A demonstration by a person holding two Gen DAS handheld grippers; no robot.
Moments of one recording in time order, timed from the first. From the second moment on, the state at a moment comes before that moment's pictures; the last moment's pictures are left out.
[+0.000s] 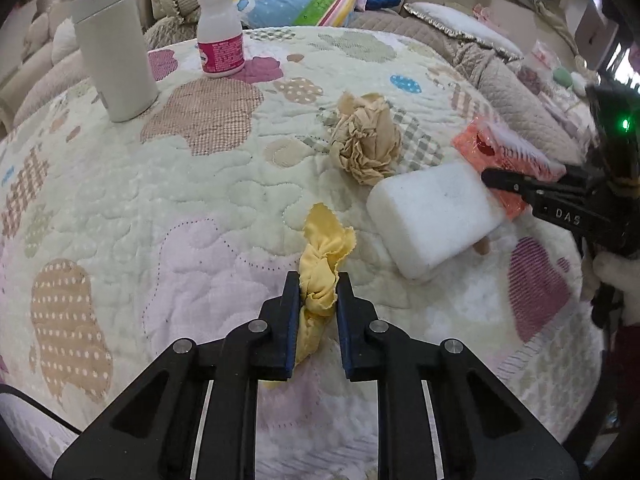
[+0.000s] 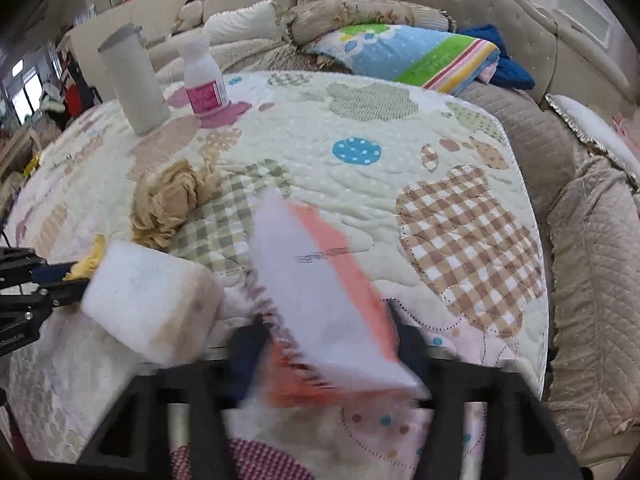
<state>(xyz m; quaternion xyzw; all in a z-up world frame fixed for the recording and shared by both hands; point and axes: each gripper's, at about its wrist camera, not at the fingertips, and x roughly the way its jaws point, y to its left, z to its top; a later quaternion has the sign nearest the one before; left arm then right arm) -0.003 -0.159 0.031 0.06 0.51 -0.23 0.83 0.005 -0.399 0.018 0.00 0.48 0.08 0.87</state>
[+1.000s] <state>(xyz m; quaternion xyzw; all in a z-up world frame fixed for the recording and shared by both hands) -0.102 -0.285 0.097 0.07 0.46 -0.36 0.81 -0.154 -0.485 0.069 0.11 0.42 0.02 0.90</state>
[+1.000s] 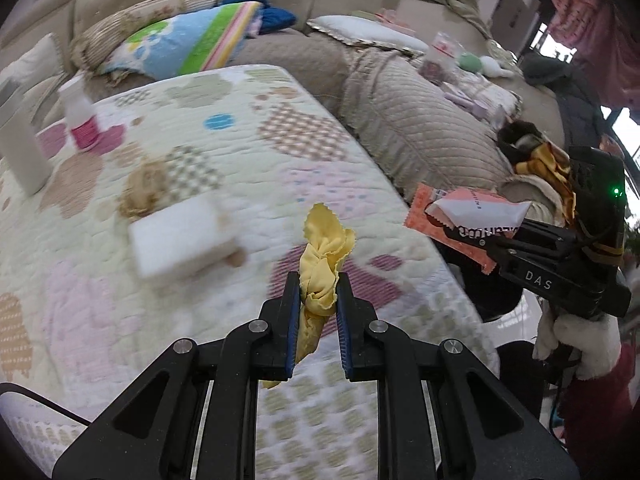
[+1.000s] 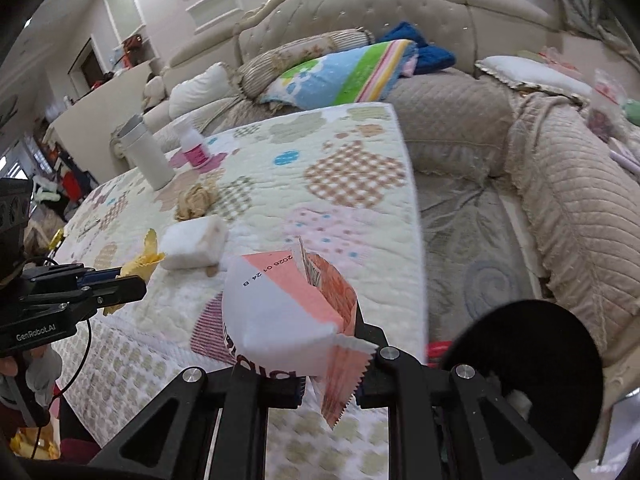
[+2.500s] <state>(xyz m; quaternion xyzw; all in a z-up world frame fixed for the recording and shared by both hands) -0.155 -0.462 0.087 0.10 0.48 -0.46 0.74 -0.243 -0.614 0.048 0.16 0.43 -0.12 0.88</state>
